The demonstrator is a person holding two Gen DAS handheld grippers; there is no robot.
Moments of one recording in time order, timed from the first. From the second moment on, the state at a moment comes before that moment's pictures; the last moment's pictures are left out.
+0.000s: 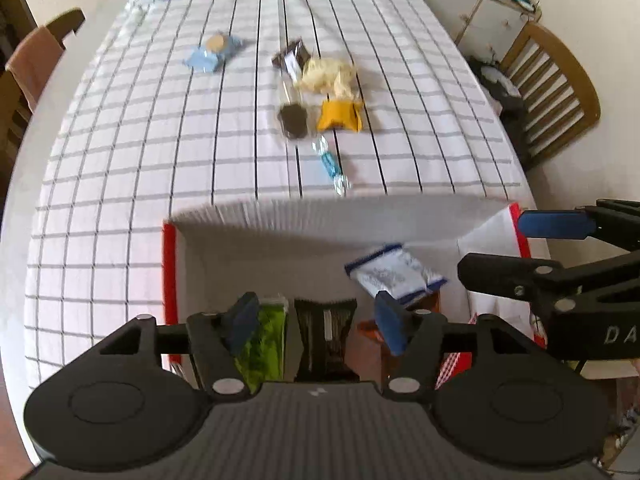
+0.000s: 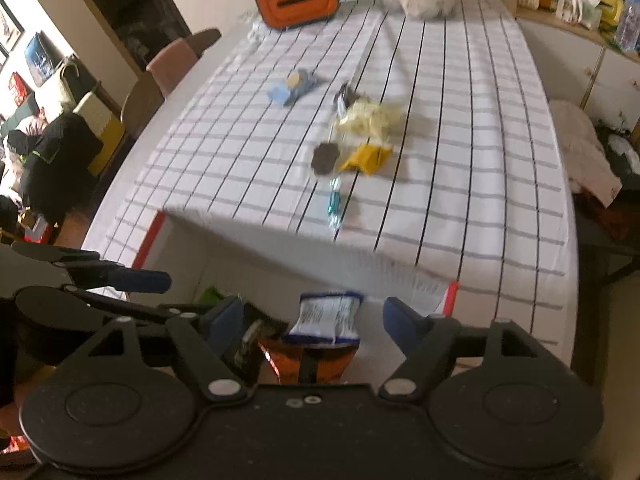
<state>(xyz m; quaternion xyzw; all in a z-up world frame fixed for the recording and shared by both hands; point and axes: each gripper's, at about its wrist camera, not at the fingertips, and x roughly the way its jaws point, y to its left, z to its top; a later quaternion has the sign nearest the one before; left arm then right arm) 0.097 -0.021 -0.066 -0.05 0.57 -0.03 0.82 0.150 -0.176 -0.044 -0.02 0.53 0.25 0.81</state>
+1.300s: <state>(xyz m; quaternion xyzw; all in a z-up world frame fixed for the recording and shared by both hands) 0.265 0.042 -0.067 -0.01 0.54 0.02 0.84 0.291 -0.116 -0.092 -0.04 0.58 0.25 0.77</state>
